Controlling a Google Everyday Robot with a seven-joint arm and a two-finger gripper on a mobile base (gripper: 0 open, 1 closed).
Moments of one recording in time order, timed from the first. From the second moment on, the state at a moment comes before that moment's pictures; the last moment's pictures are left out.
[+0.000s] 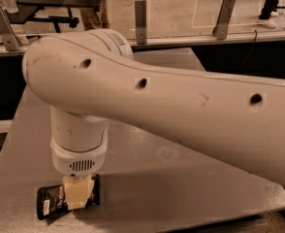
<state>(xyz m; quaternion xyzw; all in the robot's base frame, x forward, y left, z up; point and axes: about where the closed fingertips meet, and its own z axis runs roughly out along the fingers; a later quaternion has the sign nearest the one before) 0.337 0.121 0.830 -0.80 0.59 0.11 0.08</state>
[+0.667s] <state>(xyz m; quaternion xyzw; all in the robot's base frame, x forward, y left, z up) 0.383 0.119 0.856 -0.78 0.61 0.10 0.11</state>
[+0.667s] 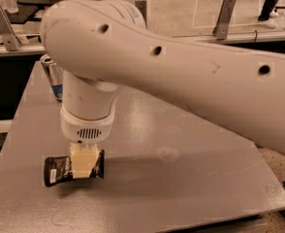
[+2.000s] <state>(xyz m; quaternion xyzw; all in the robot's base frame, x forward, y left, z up) 0.537 0.161 0.888 -0.72 0.66 0.11 0.17</state>
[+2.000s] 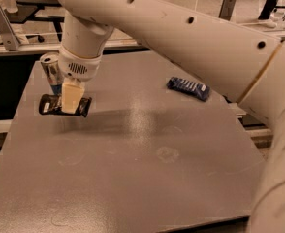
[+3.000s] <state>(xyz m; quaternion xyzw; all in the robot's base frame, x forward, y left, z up) 0.576 0.148 0.869 -0.71 0.68 0.08 0.16</state>
